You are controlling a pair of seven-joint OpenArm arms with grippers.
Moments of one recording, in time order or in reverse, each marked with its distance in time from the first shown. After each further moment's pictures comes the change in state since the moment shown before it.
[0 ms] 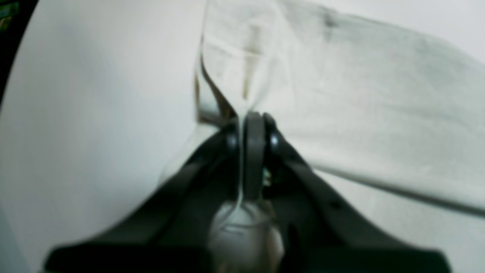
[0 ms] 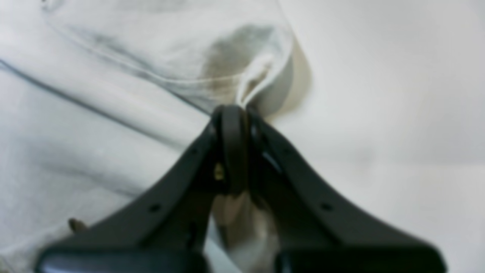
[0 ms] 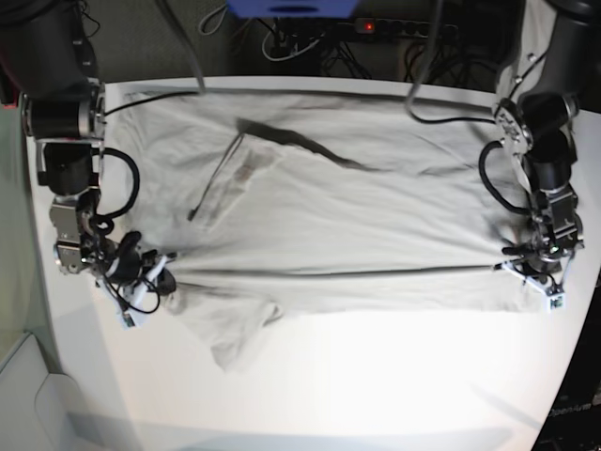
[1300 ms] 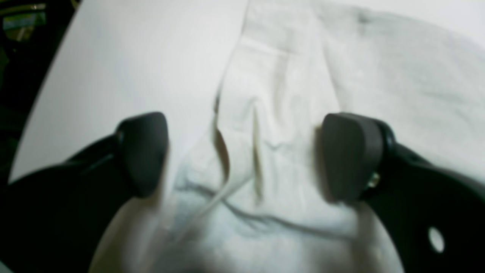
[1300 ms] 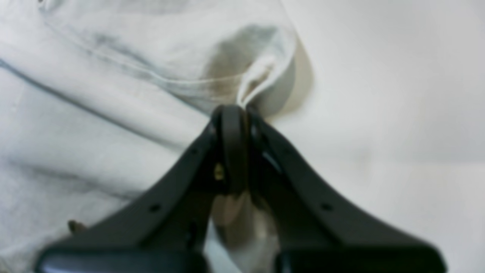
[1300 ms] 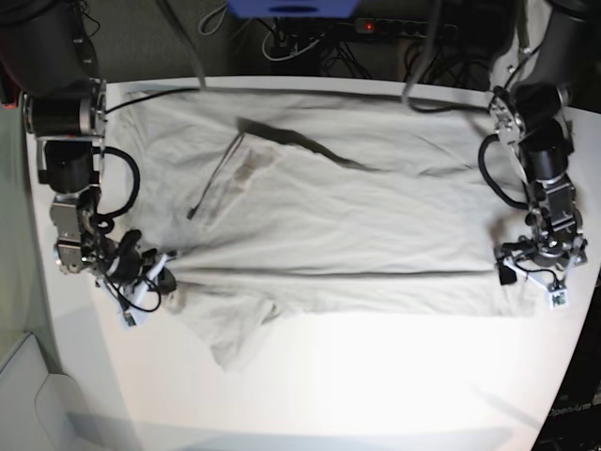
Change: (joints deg) left arm 1.1 0.2 0.0 0.0 -0.5 0.9 -2.6; right arm -0.1 0.0 0.0 0.2 0.0 0.0 0.2
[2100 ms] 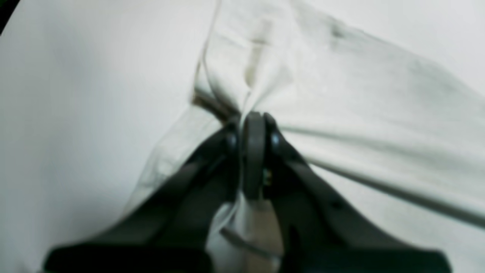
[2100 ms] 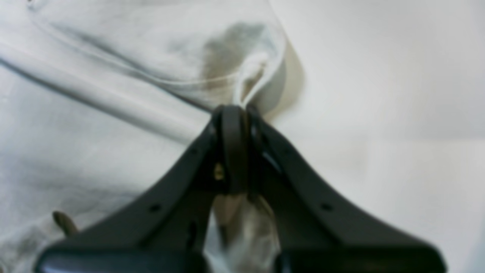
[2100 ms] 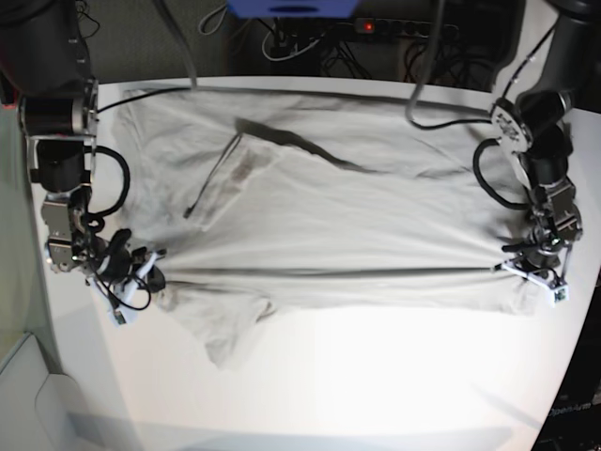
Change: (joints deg) left arm -1.7 -0.2 -5.9 -5.6 -1.2 -1.9 -2.2; right arm -0.2 1.9 0.0 0.0 0.1 0.0 -0.2
